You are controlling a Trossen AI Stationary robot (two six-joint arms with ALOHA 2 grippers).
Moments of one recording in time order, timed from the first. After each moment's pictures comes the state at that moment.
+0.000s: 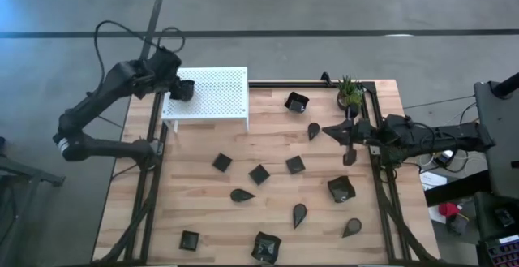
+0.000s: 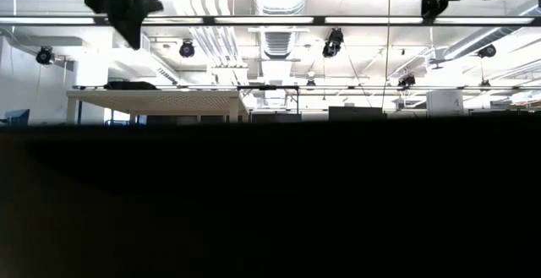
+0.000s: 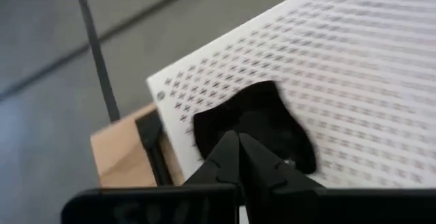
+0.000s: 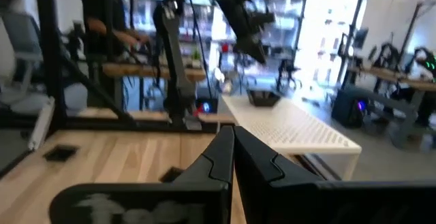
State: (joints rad) left arm 0.67 1.09 1.37 -1.24 -0.44 -0.23; right arm 0.05 0.55 0.42 0.18 0.18 -0.08
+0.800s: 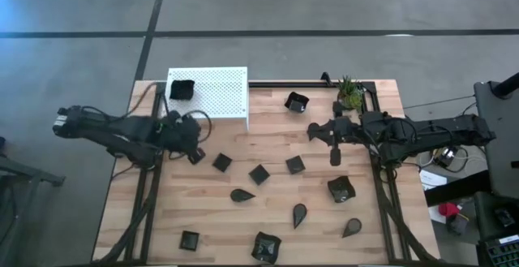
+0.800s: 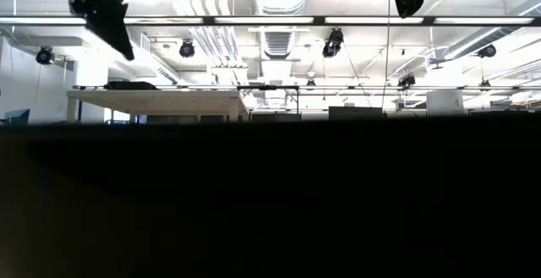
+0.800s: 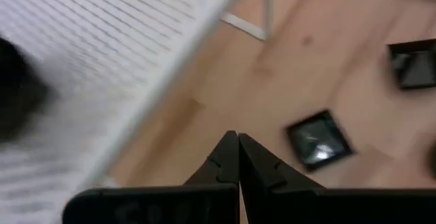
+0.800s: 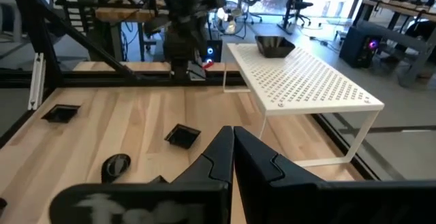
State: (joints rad) left arm -0.18 1.00 0.98 -1.11 -0.52 -0.69; right arm 0.05 0.83 0.66 -0.03 0.18 0.01
